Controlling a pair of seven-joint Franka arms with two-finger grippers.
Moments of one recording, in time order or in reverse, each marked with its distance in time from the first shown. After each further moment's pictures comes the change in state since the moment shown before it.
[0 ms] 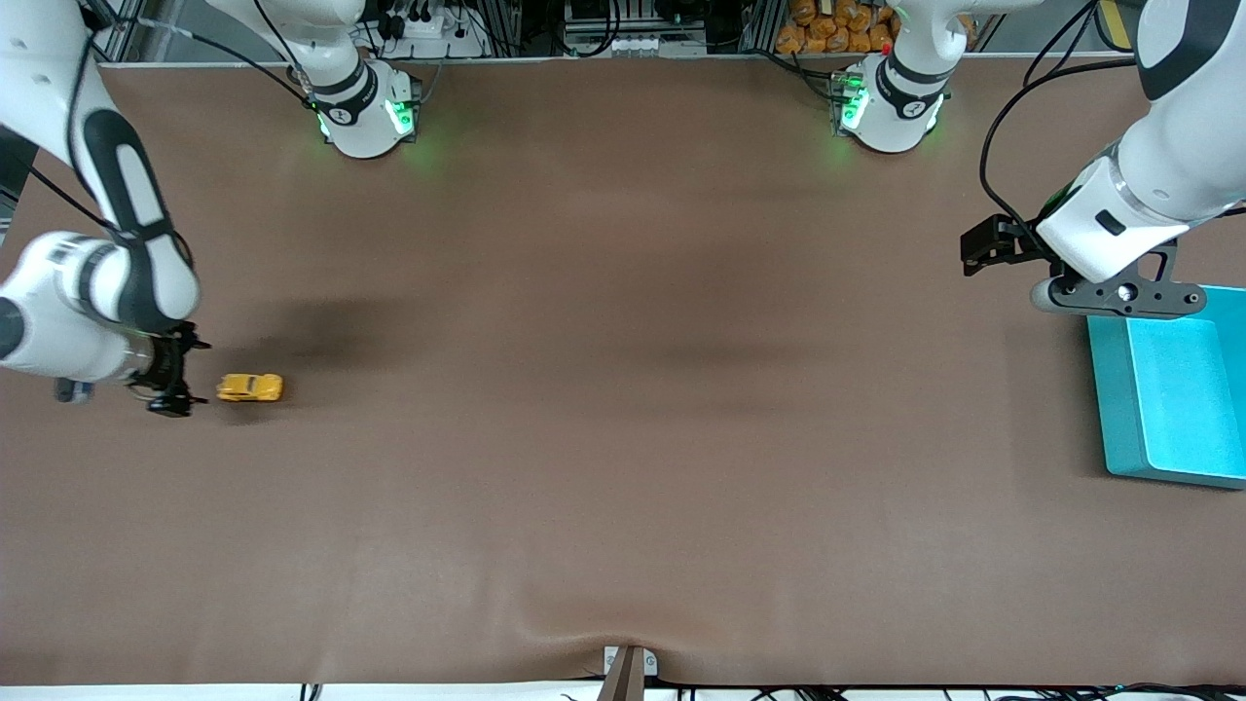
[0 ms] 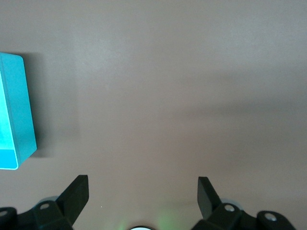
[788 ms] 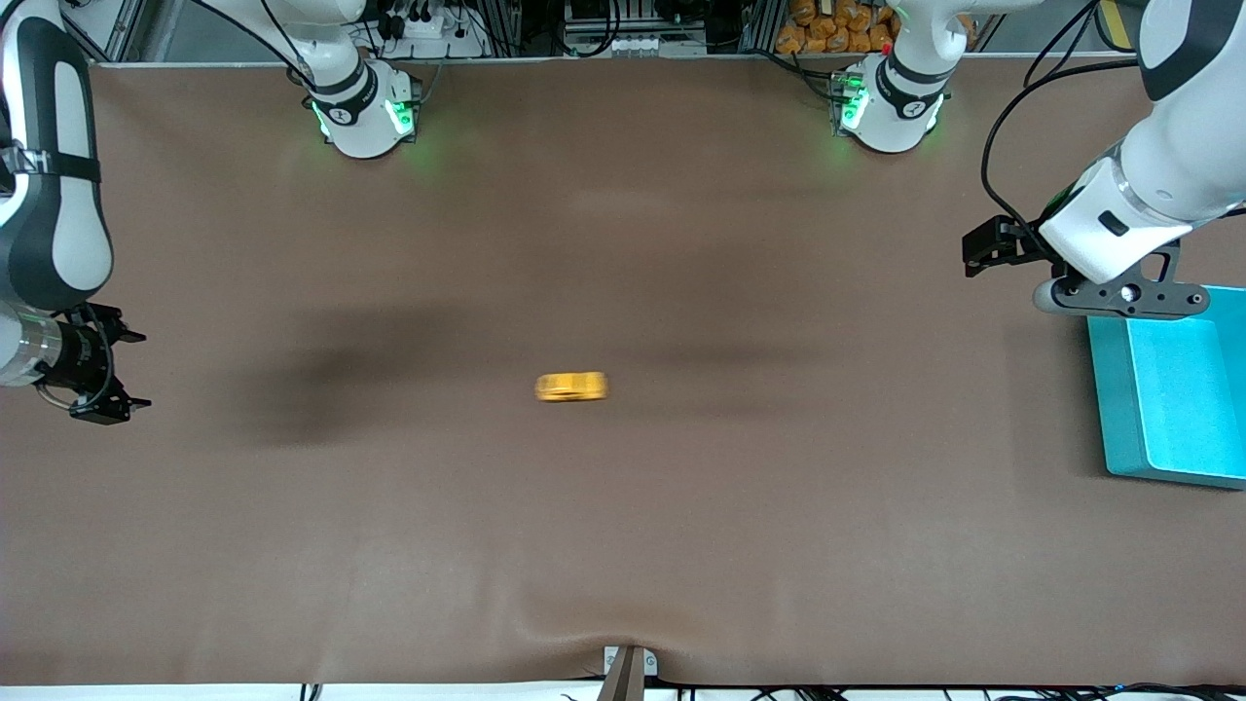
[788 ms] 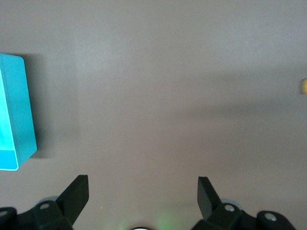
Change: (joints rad) left arm -0.001 0.000 0.001 0.000 0.000 0.007 0.000; right arm 0.068 -0.056 0.011 0.270 -0.001 -0.299 -0.124
